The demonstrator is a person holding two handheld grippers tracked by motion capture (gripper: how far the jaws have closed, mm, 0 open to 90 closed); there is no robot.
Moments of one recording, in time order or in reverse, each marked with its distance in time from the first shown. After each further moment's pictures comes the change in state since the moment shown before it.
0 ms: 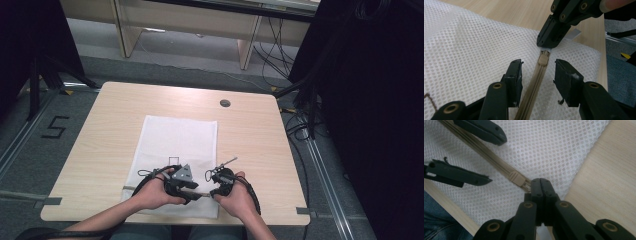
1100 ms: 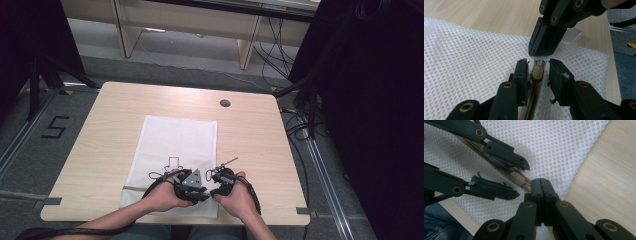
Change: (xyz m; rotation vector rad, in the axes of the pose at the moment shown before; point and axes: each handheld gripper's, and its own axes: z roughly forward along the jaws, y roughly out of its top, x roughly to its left) left arm -0.007 0.005 0.023 0.012 0.001 0.116; right arm -0.001 0.000 0.000 -0.010 0.008 0.000
